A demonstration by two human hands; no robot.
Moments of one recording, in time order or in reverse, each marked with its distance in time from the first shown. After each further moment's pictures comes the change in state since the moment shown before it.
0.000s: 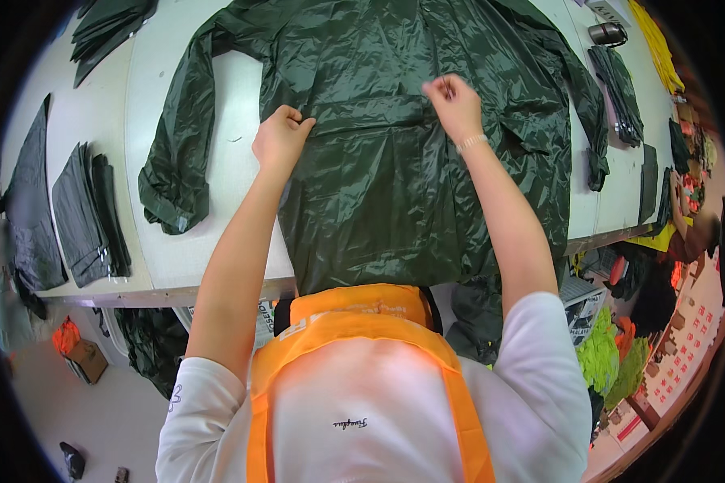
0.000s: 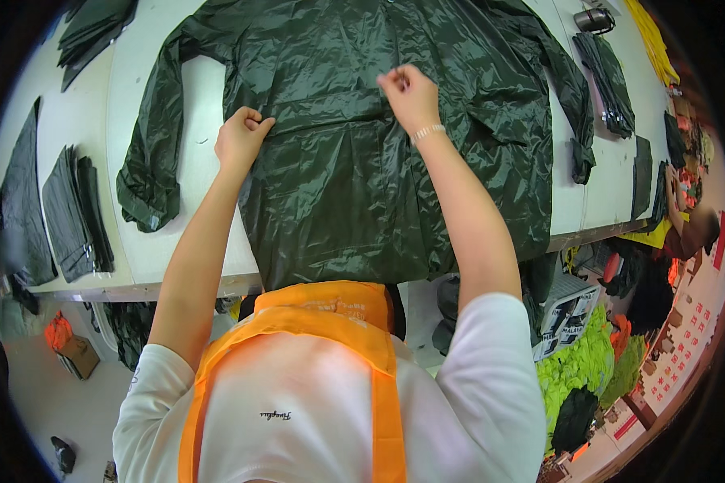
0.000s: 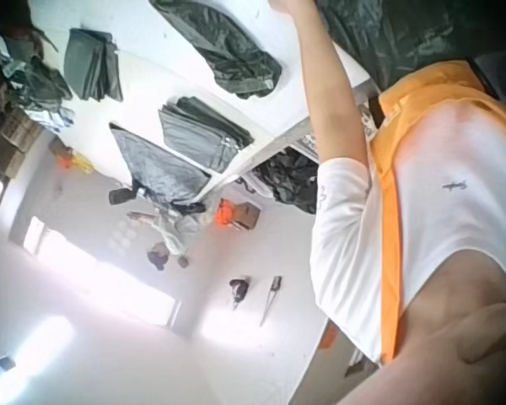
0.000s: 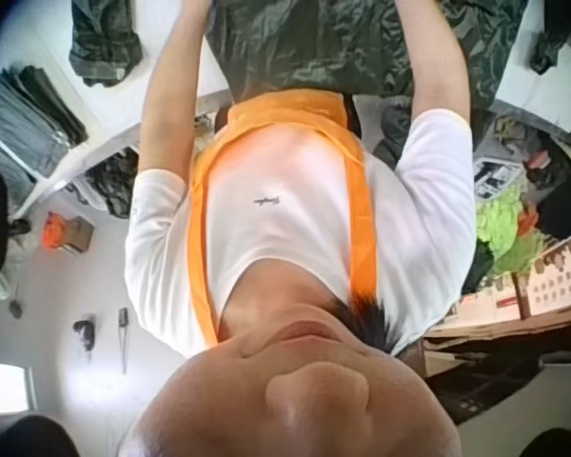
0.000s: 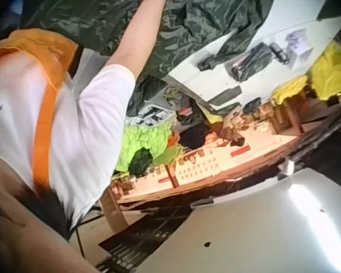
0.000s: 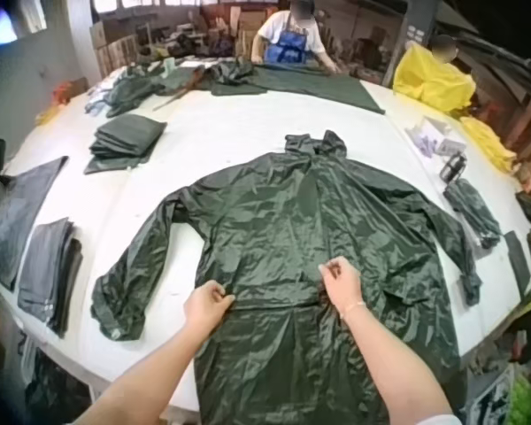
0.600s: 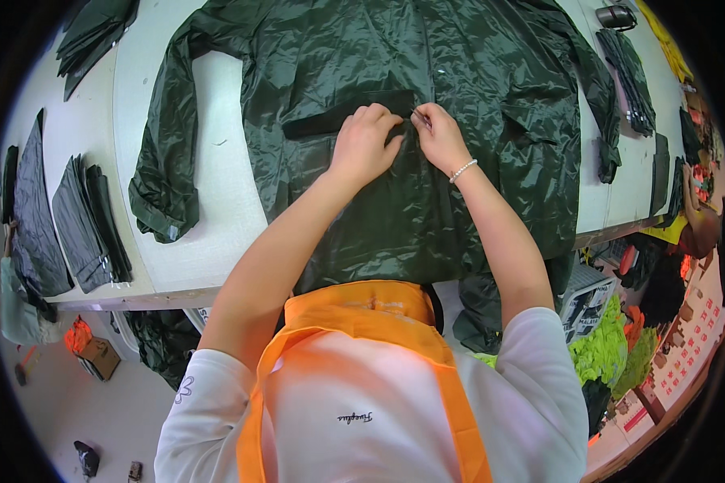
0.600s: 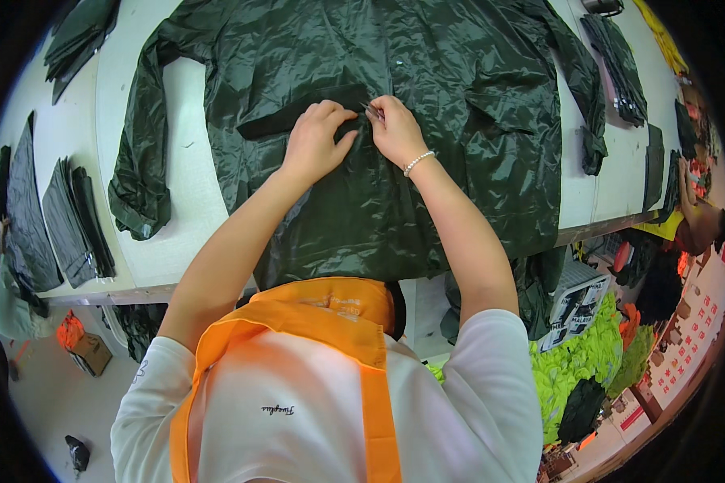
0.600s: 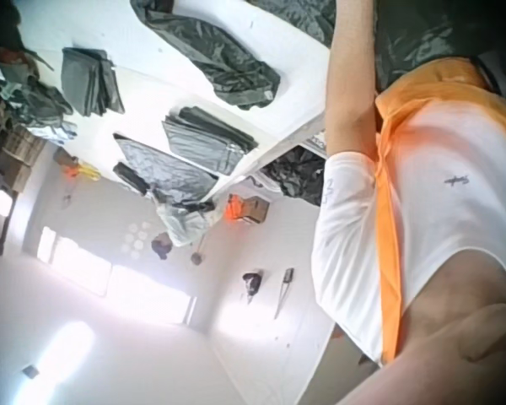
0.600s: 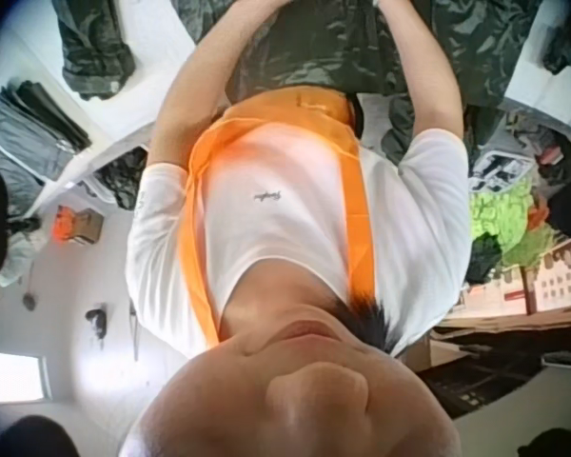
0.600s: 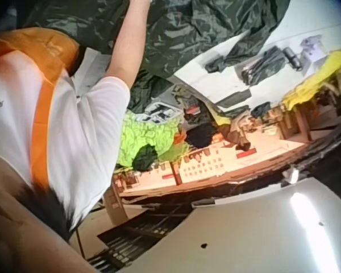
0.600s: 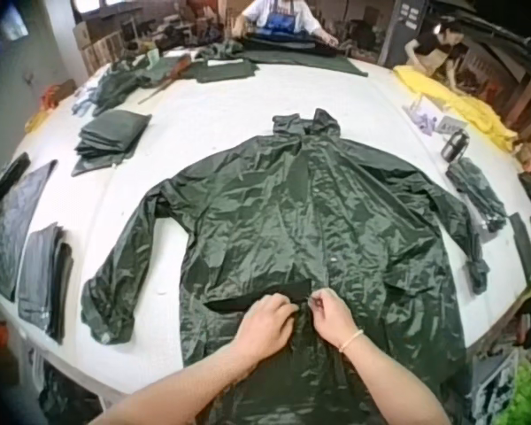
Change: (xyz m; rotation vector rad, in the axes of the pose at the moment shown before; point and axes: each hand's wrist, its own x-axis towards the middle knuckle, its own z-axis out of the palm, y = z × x) left_hand -0.045 0.083 0.078 -0.176 -0.028 0.839; right_hand -0.049 0.035 0.003 -0.159 -0.198 -0.086
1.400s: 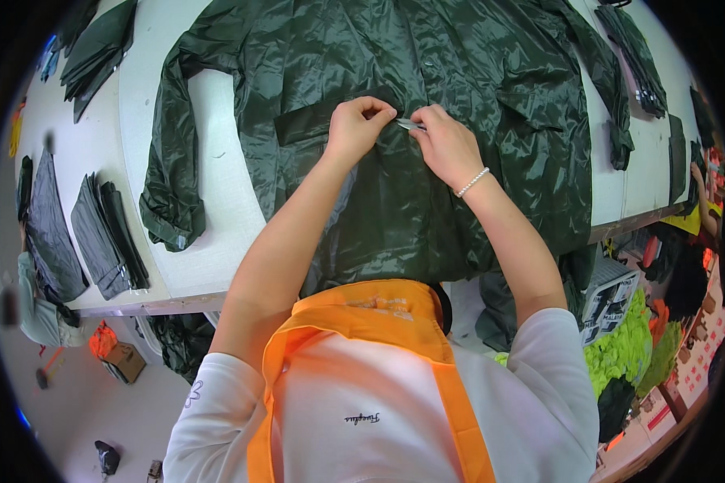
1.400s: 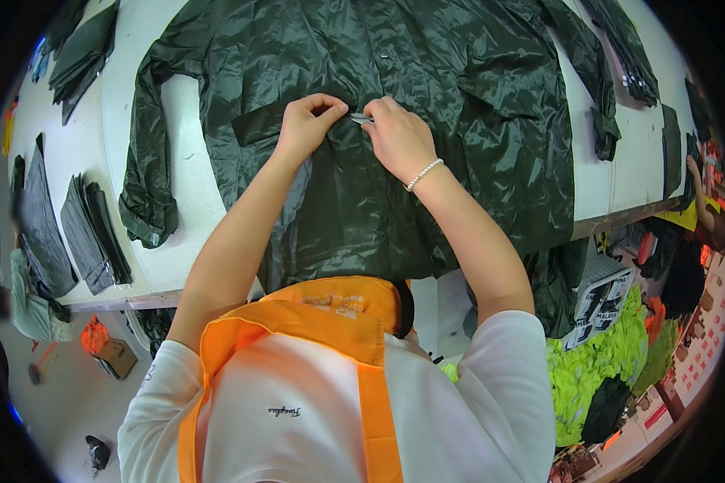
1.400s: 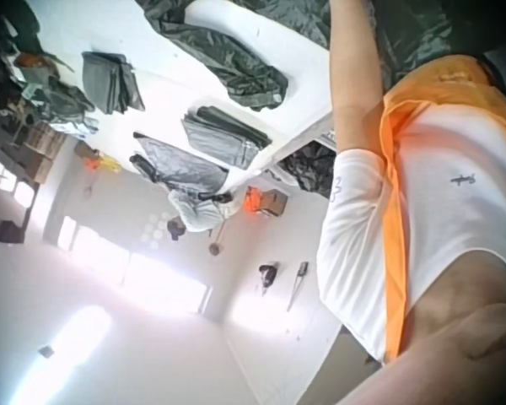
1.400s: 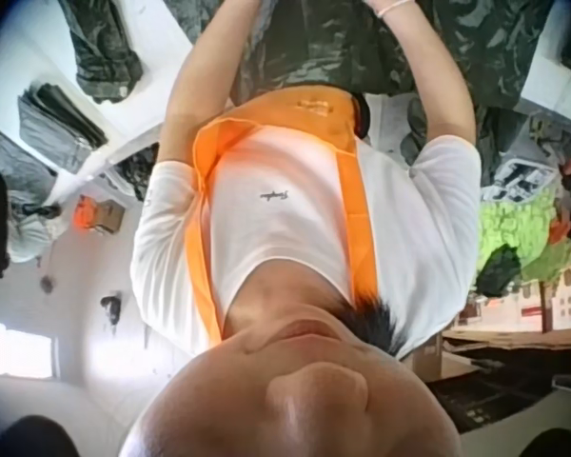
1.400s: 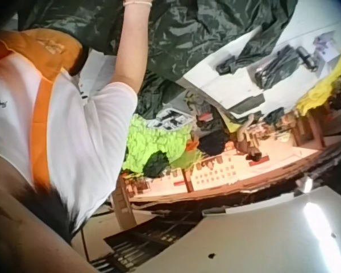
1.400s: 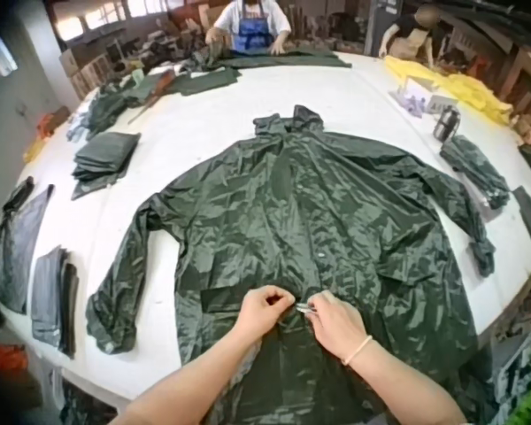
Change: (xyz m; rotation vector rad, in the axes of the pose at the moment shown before) left_hand 0.026 -0.015 0.018 -0.521 -0.124 -0.577; right_hand -0.027 -0.024 -0.033 -0.269 -0.011 -0.122
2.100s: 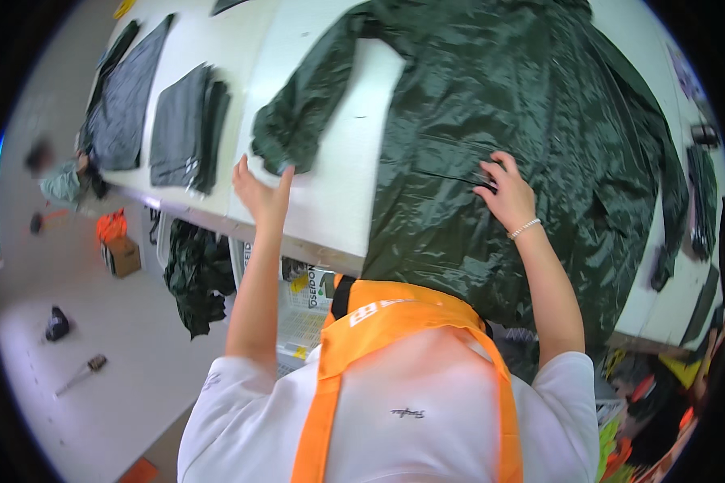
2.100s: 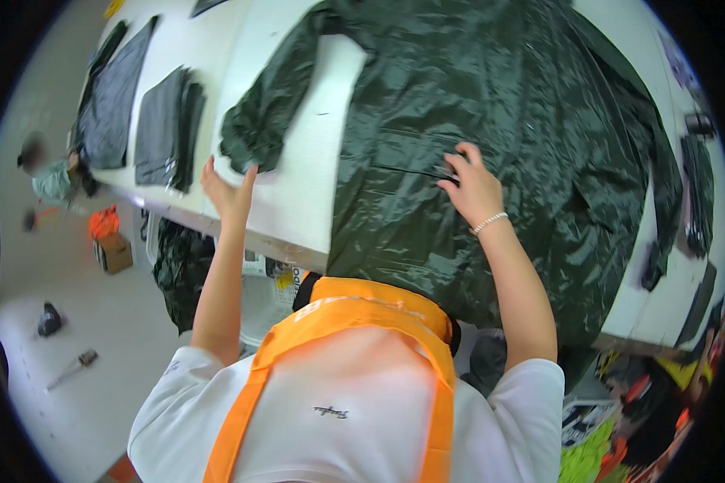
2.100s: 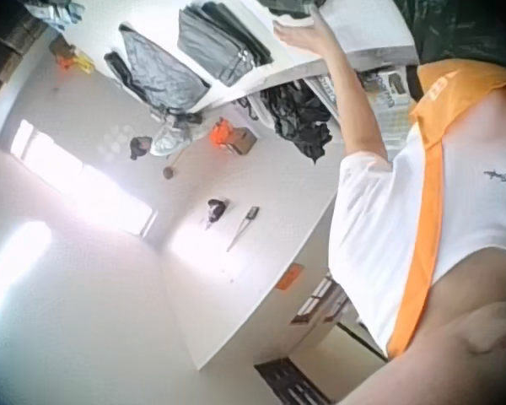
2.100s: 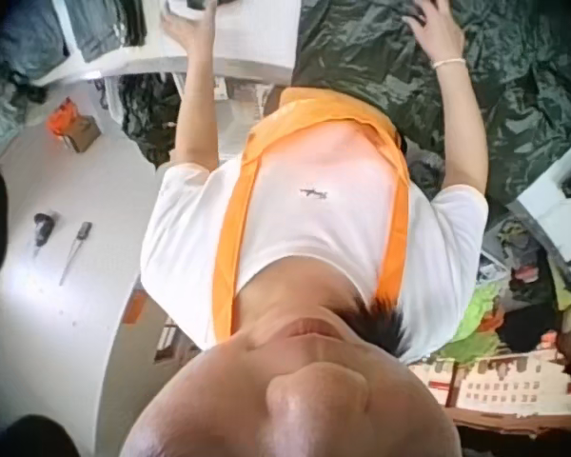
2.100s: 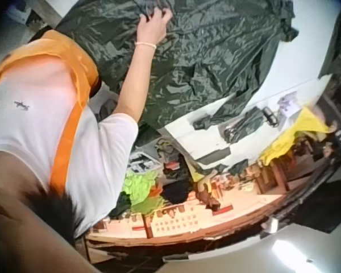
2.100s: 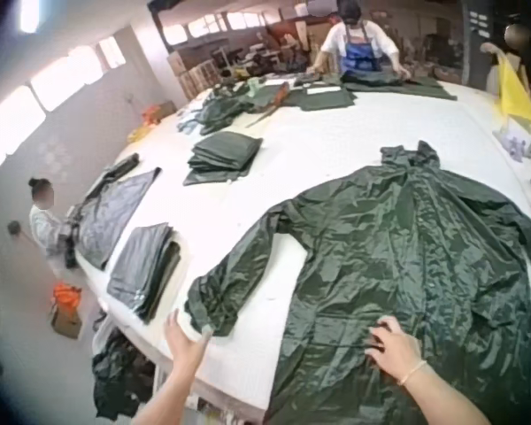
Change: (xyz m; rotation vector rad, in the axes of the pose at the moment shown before) left_hand -0.236 -0.070 -0.242 0.943 1.127 0.000; right_hand 0.004 -0.053 0.035 0.005 -0.241 -0.117
